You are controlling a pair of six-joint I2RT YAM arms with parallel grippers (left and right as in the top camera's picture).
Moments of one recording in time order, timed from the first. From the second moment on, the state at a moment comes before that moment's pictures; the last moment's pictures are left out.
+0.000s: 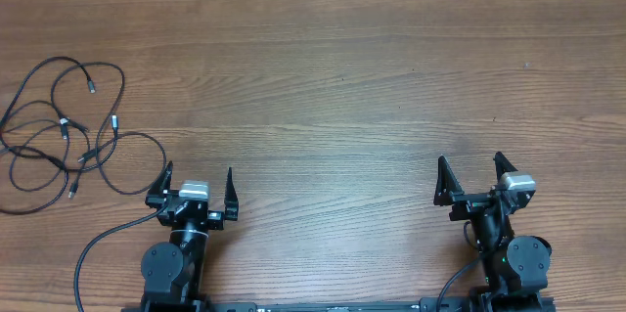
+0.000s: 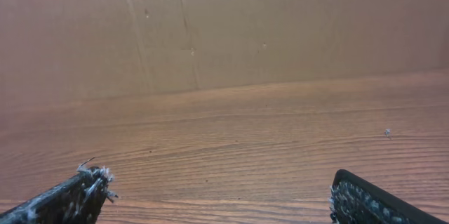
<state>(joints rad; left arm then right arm) -0.08 0.02 0.01 -0.08 -0.02 0.13 0.08 0.01 0.02 -0.04 -0.04 0.15</state>
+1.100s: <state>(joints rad) -0.08 0.02 0.01 -0.08 -0.02 0.13 0.08 0.01 0.02 -0.04 -0.04 0.15</state>
